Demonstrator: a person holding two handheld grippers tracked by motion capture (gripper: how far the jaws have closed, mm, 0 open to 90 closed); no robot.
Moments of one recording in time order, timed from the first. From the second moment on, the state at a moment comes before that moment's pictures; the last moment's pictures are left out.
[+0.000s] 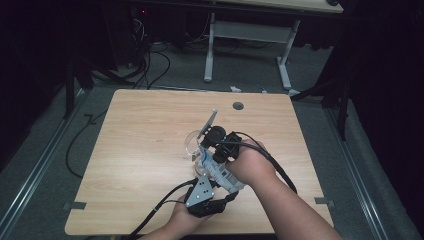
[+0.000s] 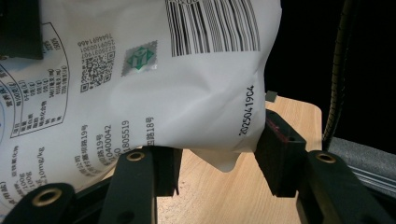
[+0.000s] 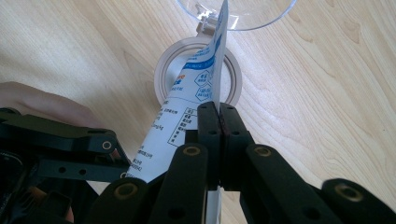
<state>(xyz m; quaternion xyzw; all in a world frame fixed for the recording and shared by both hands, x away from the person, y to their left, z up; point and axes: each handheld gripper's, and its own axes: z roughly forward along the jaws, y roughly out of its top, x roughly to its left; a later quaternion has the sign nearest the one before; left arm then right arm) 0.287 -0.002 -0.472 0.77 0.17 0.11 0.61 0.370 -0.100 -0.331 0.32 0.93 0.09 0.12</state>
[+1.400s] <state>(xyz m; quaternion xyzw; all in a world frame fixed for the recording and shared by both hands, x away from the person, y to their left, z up) 0.287 -0.002 -0.472 0.77 0.16 0.12 0.61 0.370 -0.101 -0.327 0.32 0.93 0.09 0.12</state>
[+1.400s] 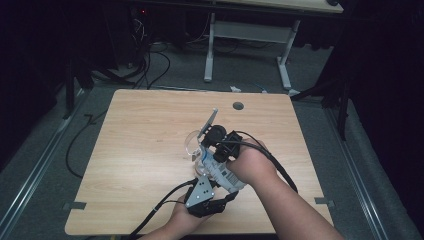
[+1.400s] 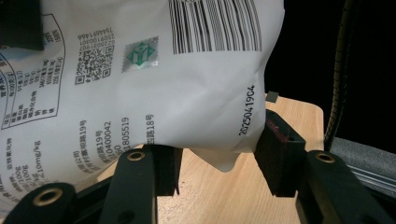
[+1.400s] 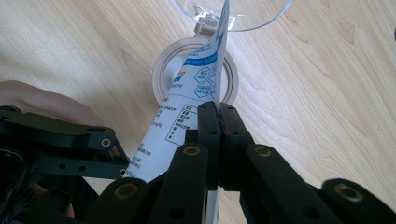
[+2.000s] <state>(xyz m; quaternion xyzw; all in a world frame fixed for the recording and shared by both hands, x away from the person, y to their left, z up) 0.285 -0.004 -0.478 0.77 0.16 0.12 0.60 0.367 -0.105 -0.329 0.33 0.93 0.08 0.12</state>
